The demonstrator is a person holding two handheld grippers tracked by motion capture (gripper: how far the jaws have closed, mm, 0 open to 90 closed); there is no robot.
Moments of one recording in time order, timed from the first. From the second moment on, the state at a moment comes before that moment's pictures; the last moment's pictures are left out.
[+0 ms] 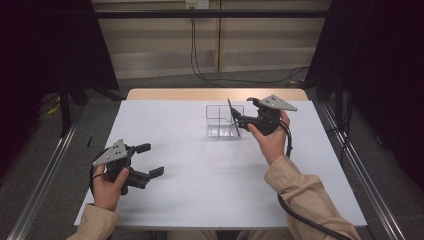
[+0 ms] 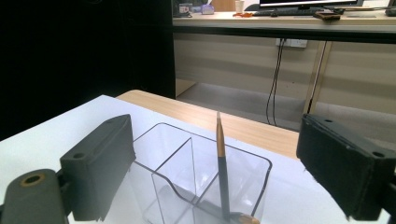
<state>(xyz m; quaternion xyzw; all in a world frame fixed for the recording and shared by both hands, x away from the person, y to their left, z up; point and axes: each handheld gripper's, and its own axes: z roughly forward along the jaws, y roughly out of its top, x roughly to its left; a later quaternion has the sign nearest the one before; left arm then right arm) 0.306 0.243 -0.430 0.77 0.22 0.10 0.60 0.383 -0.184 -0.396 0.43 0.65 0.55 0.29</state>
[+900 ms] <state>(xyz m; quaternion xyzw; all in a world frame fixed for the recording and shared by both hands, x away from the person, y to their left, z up) 0.306 0.244 -0.430 0.76 0.22 0.10 0.60 0.368 -0.185 -0.392 0.39 0.68 0.55 0.30</state>
